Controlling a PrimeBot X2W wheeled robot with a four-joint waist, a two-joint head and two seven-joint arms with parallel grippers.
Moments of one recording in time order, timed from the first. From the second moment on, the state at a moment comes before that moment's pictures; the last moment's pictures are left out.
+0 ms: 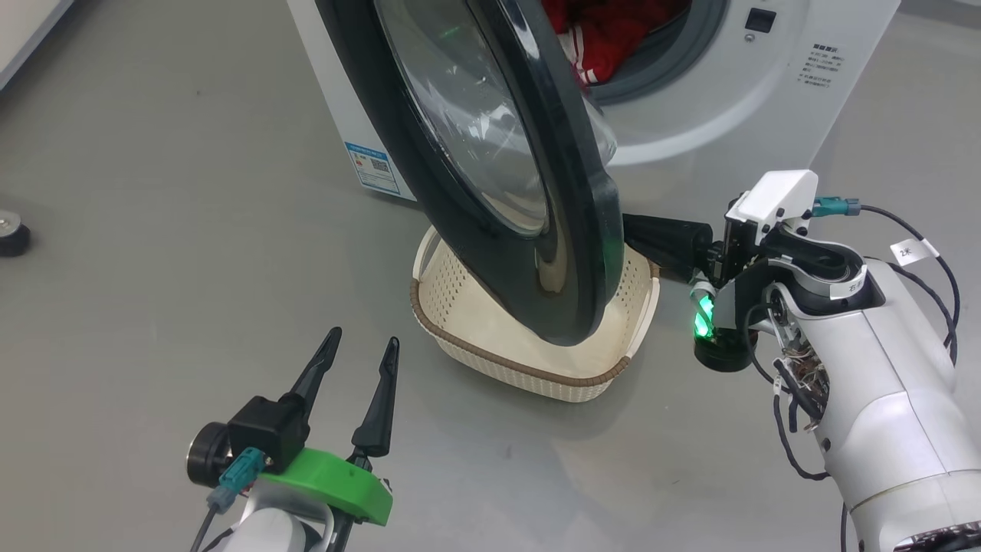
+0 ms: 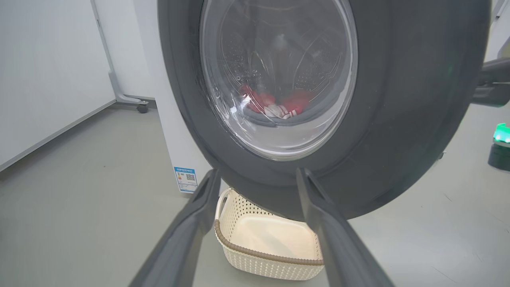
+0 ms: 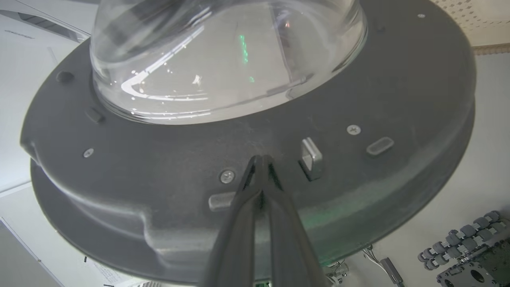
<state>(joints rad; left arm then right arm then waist) -0.16 0.03 -0.36 0.25 -0.39 -0.04 -0.25 -0.70 -0.08 0.22 0.66 1.78 -0.13 0.80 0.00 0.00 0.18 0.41</state>
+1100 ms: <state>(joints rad) -0.14 0.04 -0.36 0.25 -0.39 -0.04 -0.25 -0.63 -0.07 0.48 0.52 1.96 -0.13 0.85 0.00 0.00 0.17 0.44</state>
